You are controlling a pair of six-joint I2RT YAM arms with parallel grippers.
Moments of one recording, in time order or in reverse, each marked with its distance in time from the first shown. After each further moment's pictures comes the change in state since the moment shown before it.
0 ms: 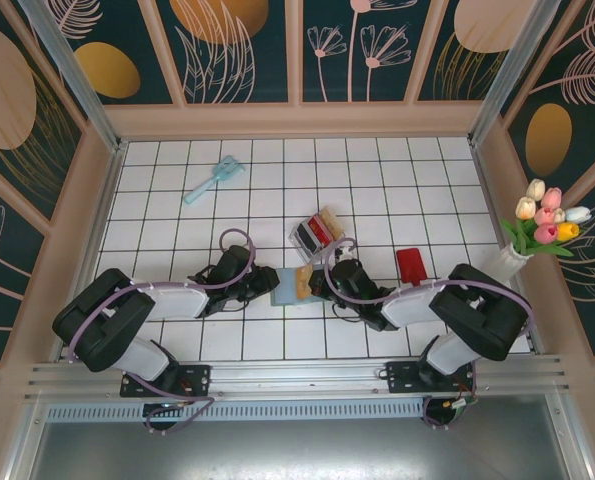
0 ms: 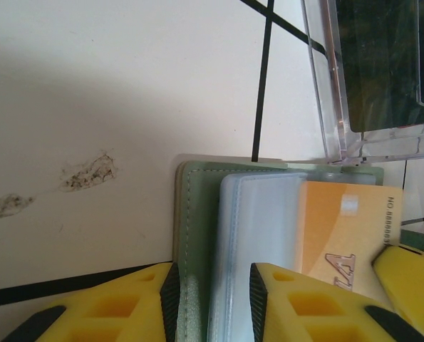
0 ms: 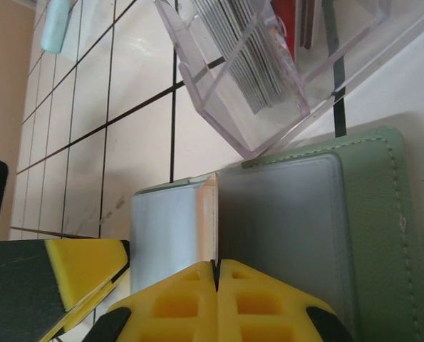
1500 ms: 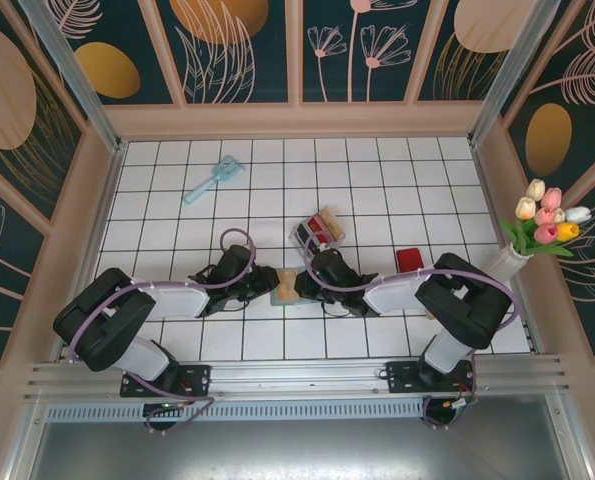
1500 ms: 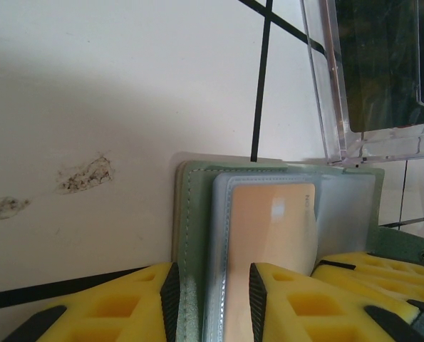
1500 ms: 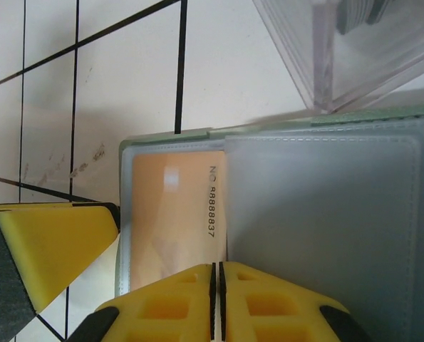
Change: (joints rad) left arm 0.000 0.003 0.005 -0.002 0.000 0.004; right arm 0.024 0.095 0.205 -0.272 -0.122 -0.089
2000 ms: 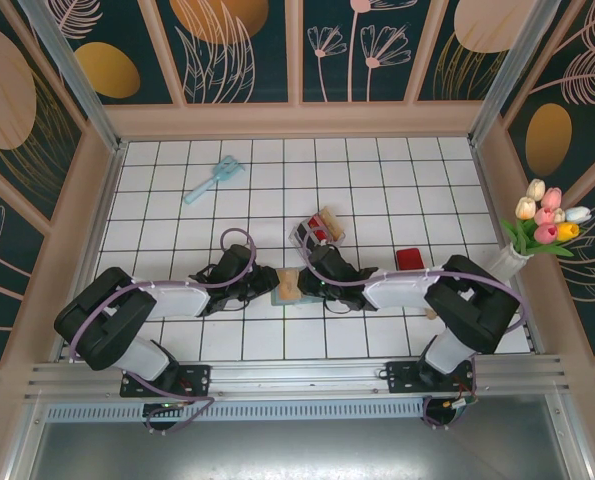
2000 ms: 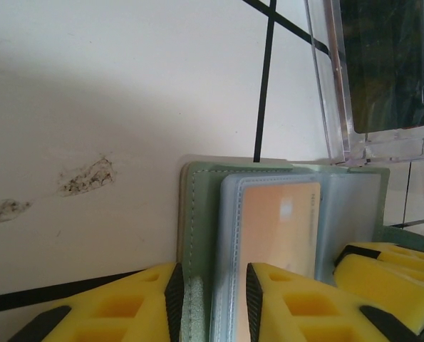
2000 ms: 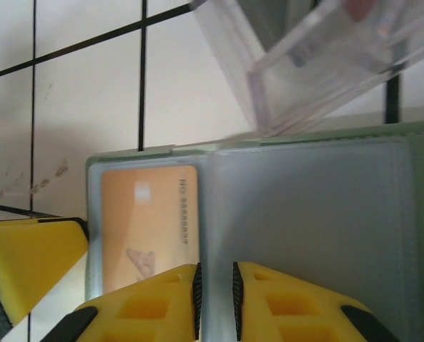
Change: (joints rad) left arm 0.000 0.011 0.008 -0.010 -0.002 0.000; right arm 0.000 -0.049 0.067 -0.227 0.107 -0.031
